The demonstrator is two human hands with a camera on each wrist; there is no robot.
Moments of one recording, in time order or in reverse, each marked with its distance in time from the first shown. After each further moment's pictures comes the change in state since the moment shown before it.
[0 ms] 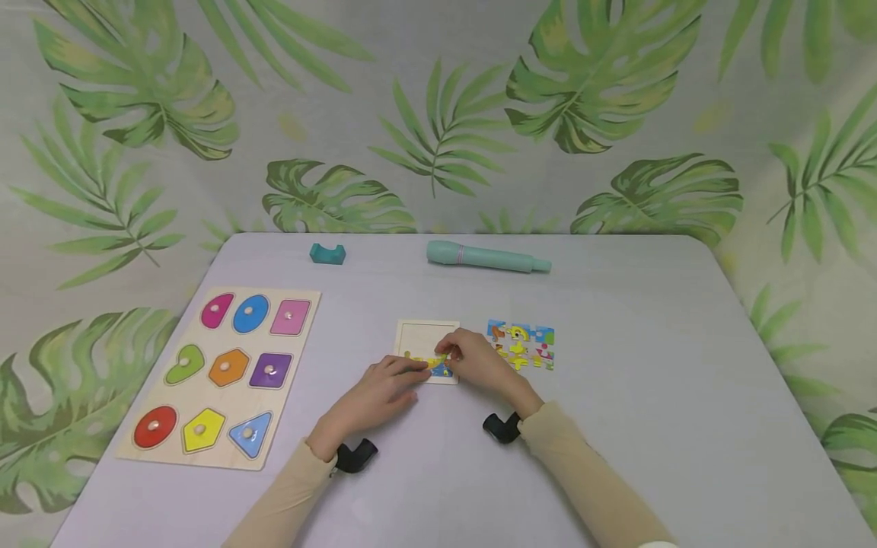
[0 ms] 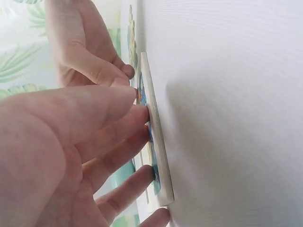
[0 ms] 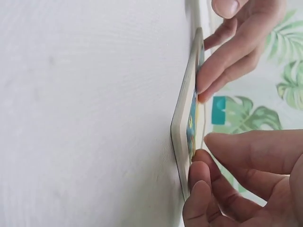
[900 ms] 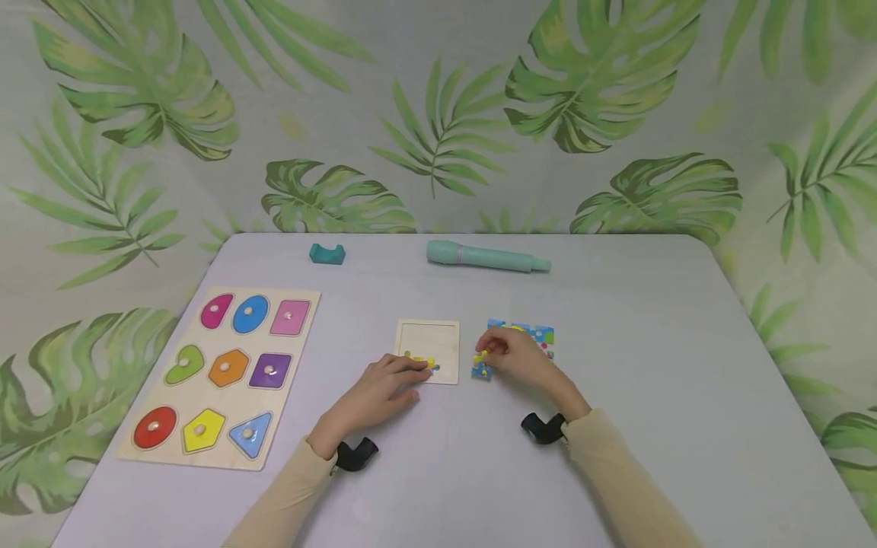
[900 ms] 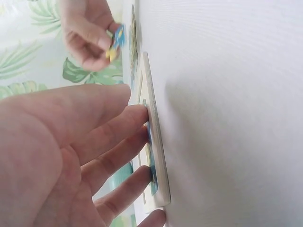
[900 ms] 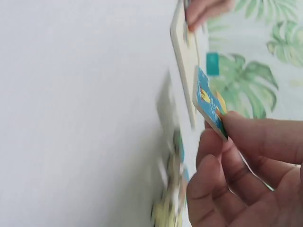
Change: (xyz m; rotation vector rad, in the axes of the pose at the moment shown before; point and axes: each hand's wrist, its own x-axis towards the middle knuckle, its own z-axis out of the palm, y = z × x) left_hand 0.002 -0.001 0.001 -0.021 -0.010 -0.033; right_hand -0.034 0.027 -0.042 0.105 0.036 0.127
